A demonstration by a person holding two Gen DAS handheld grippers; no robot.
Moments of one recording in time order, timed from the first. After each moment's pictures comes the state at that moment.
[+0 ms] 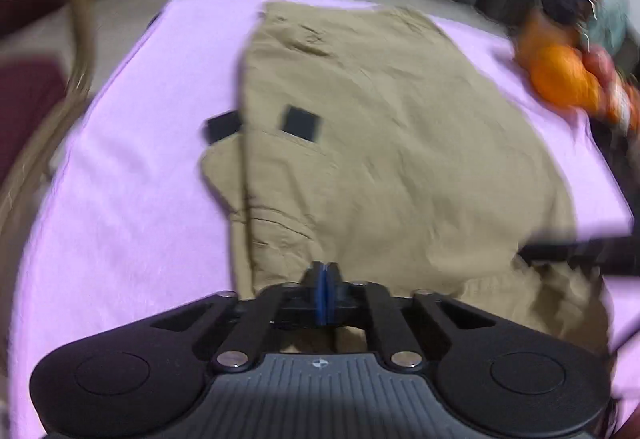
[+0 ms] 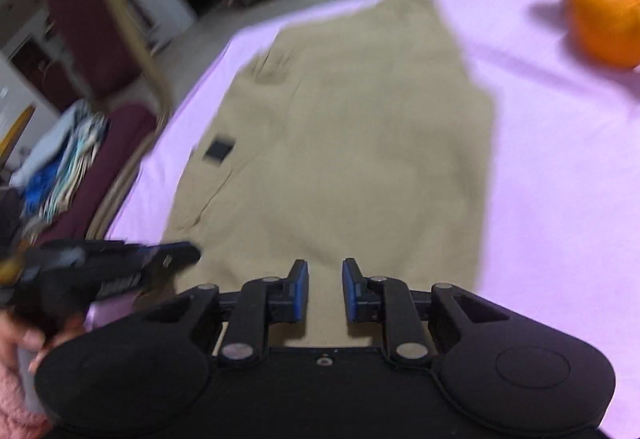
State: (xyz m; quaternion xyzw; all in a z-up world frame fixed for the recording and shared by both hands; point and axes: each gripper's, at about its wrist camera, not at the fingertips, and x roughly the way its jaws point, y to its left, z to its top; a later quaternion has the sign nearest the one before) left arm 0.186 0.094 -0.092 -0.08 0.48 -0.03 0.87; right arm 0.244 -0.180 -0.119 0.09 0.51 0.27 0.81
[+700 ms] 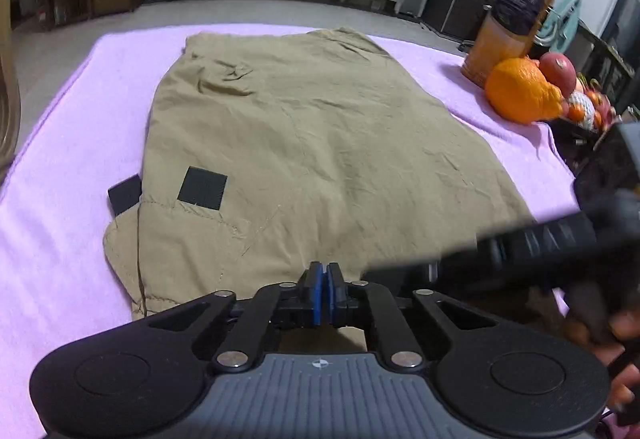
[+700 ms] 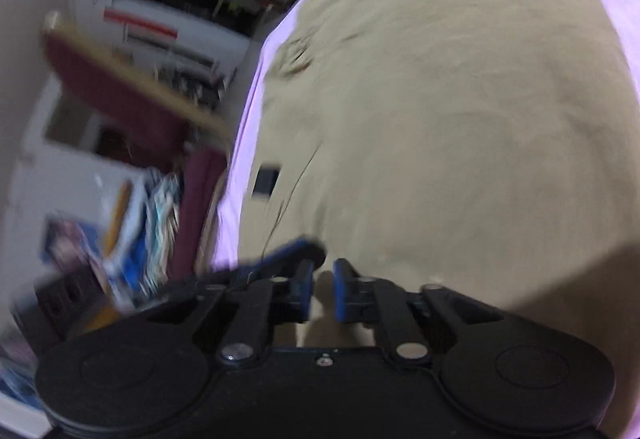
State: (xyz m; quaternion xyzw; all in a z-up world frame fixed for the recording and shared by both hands) left arm 0.226 0.046 -0.099 -0.05 0.44 -0.12 0.89; right arm 0.296 -0.199 -0.182 0.35 0.51 0.33 0.71
